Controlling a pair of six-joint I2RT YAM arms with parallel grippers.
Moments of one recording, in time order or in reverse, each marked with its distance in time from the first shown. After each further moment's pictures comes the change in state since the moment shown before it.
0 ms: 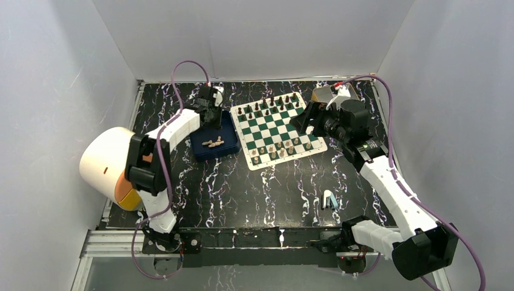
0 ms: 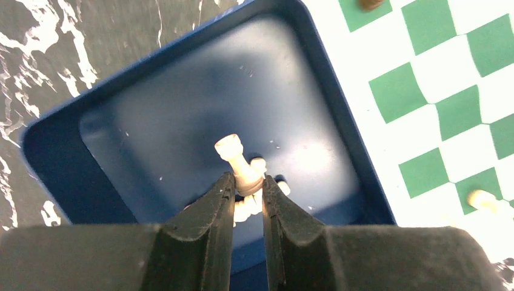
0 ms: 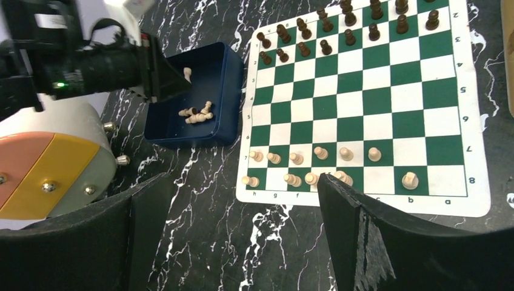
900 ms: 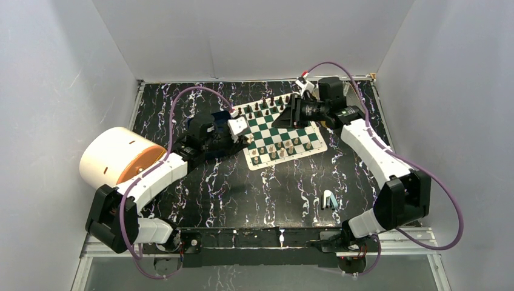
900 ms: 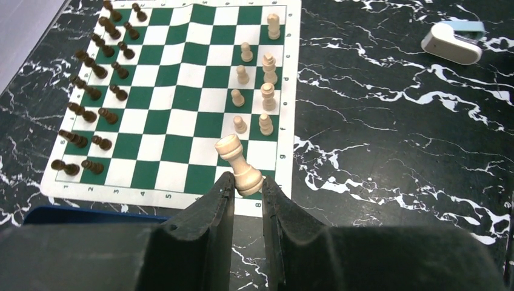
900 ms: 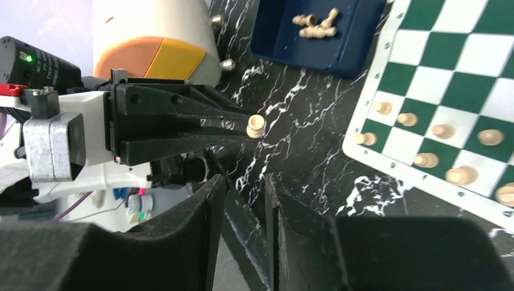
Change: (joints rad) left arm -0.198 -0.599 -0.568 0.530 0.665 0.483; right arm 0.013 0.378 0.299 -0.145 -0.527 0.061
